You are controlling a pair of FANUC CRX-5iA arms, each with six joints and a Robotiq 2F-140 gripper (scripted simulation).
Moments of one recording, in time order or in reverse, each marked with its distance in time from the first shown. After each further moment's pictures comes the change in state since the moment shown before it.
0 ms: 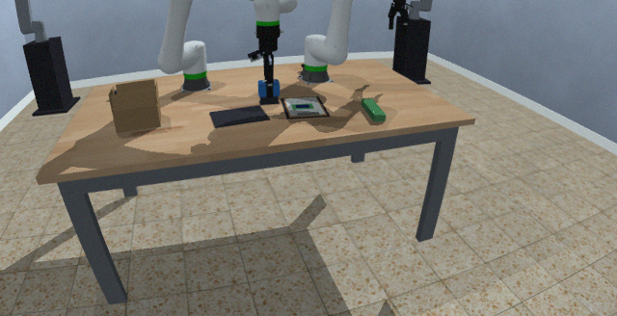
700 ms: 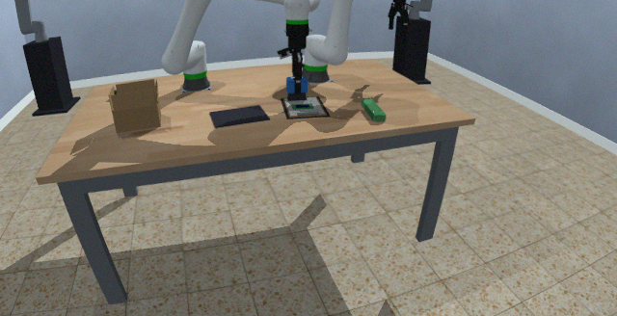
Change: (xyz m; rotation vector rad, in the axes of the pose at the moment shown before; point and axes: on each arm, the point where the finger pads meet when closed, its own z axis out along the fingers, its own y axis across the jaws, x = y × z) left arm 0.000 0.000 0.000 0.000 0.000 0.000; right arm -0.126 0.029 0.003 0.001 -0.002 0.048
